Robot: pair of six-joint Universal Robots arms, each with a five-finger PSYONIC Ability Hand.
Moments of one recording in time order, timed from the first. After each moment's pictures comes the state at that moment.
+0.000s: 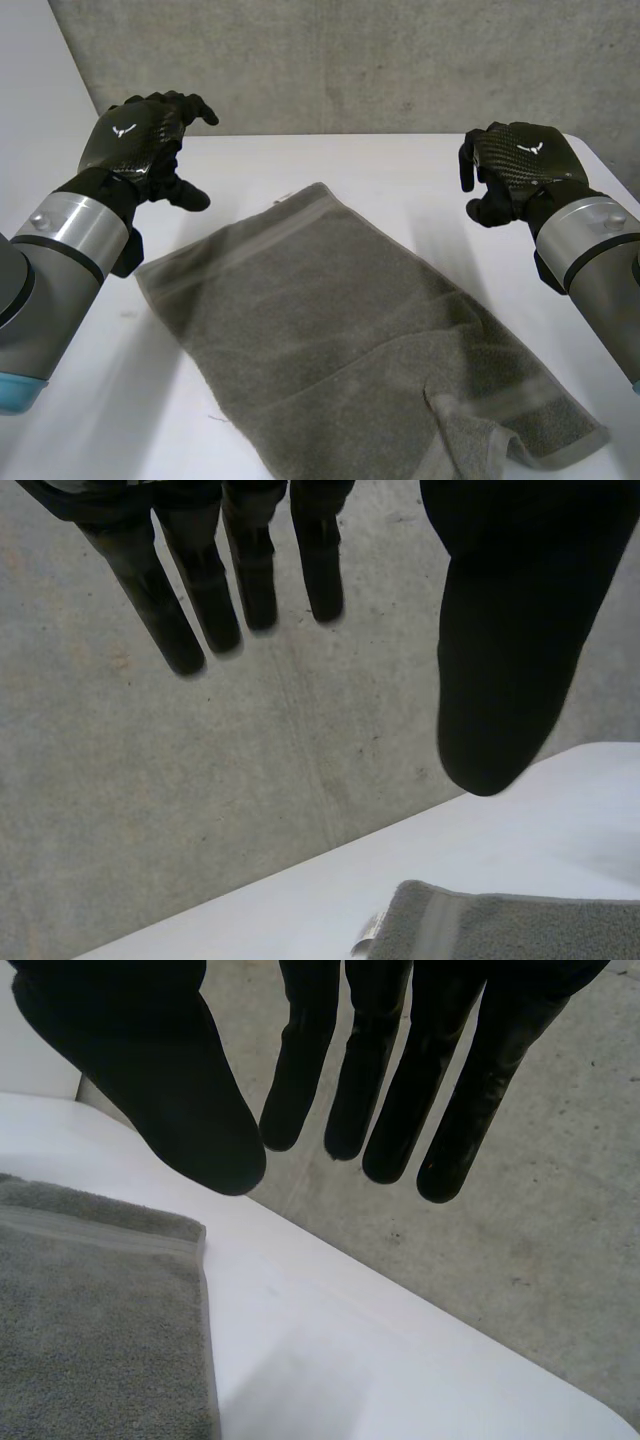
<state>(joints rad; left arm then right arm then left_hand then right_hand) 4.33 -1.63 -1.66 3.39 -1.48 3.10 1.97 -1.46 1.57 -0.04 1.52 3.00 0.47 0.47 0.47 0.47 0.29 0.86 1.00 0.99 0.99 0.79</state>
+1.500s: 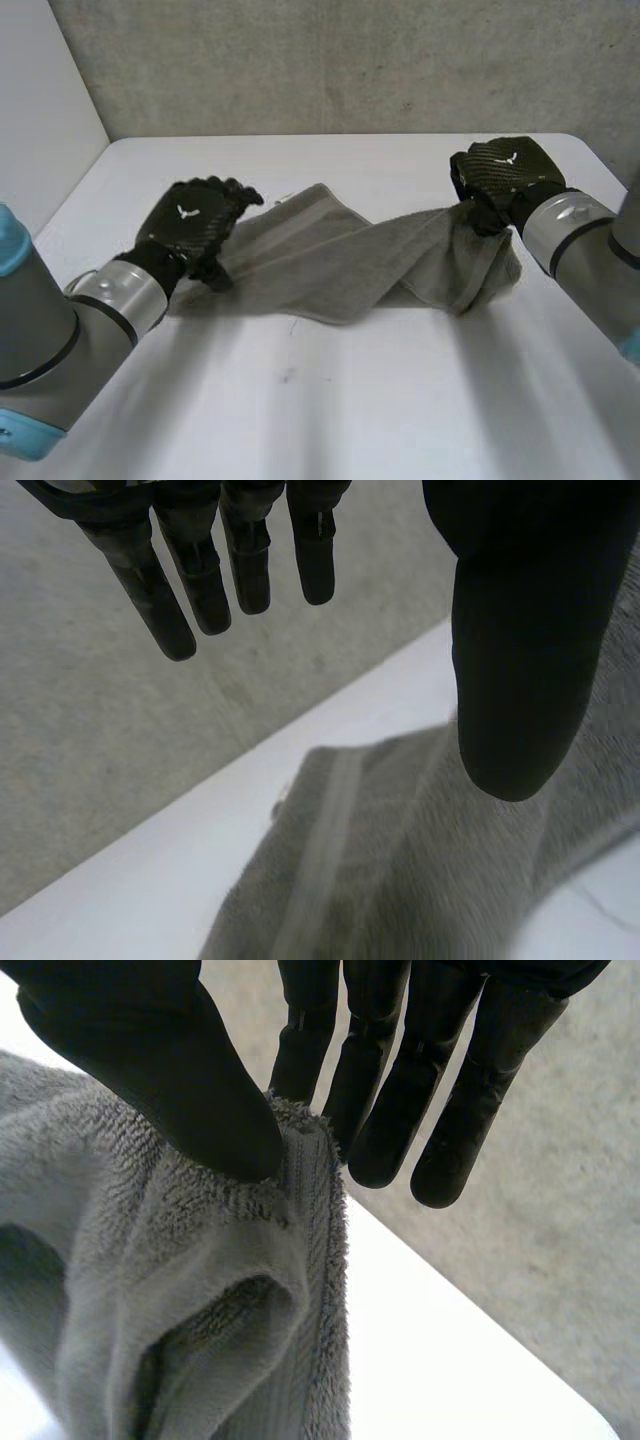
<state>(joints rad) 4.32 -1.73 -1.79 3.41 -1.34 3.36 1.94 -1.32 1.44 0.06 1.46 2.78 0.34 0.34 0.34 0.34 0.17 0.93 1.17 1.18 1.19 0.96</state>
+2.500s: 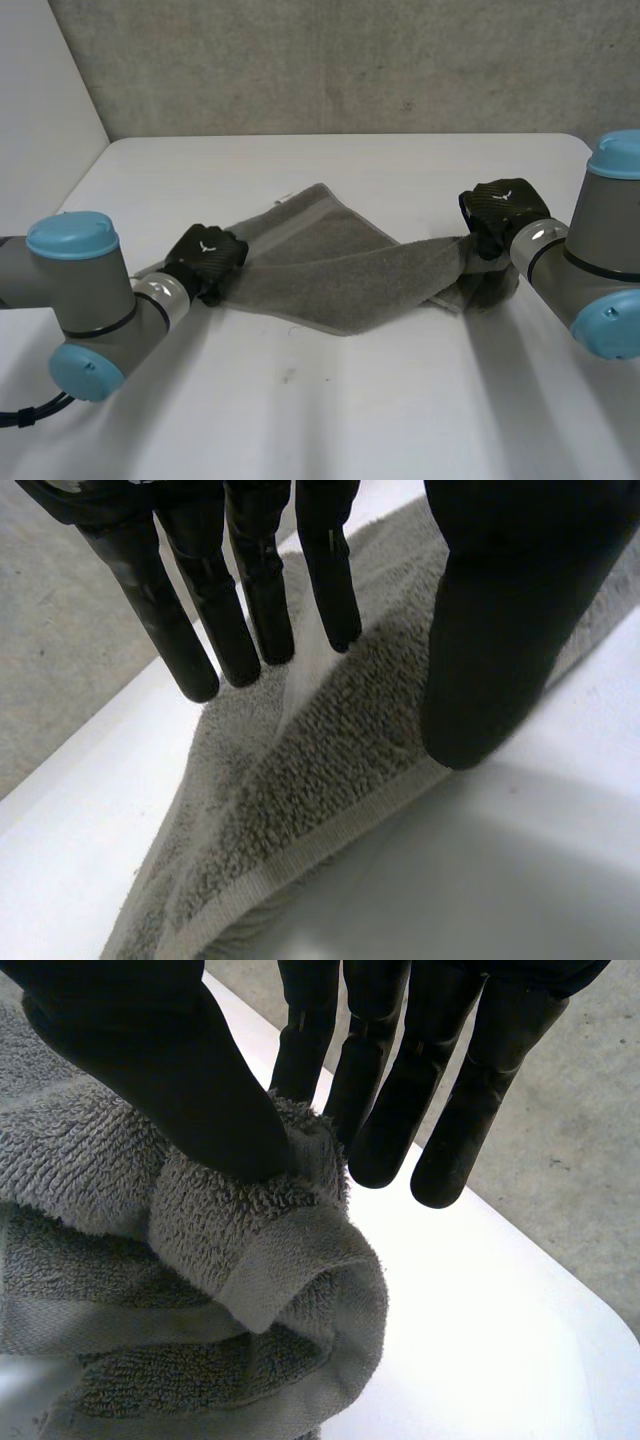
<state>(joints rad) 4.39 -2.19 -1.54 3.40 -1.33 3.66 1.89 -1.06 1.36 0.01 1.51 2.74 0.71 0.69 0.69 0.69 0.51 0.93 1.17 1.18 1.19 0.97</state>
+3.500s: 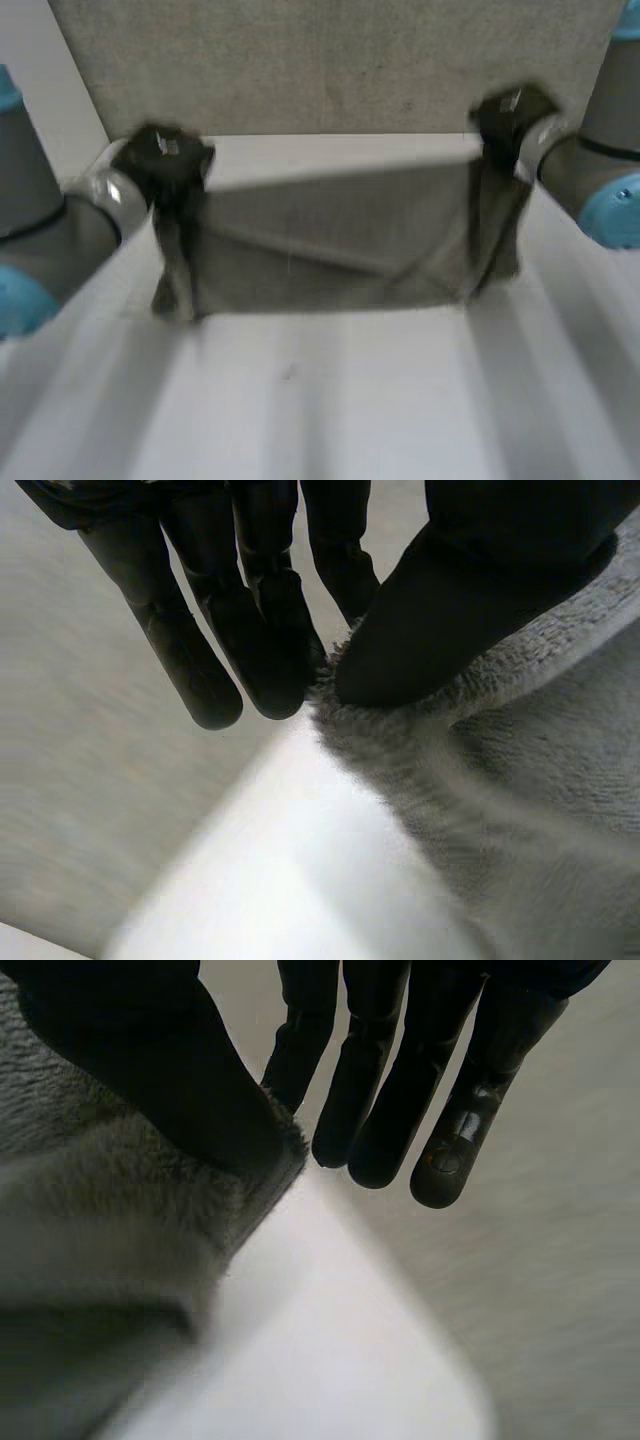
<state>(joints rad) 4.35 -1.91 -1.27 3.02 -1.45 3.68 1.90 -0.92 0.74 0.32 1.54 2.55 1.18 1.22 1.22 1.22 1.03 0.93 1.18 1.18 1.19 0.98</state>
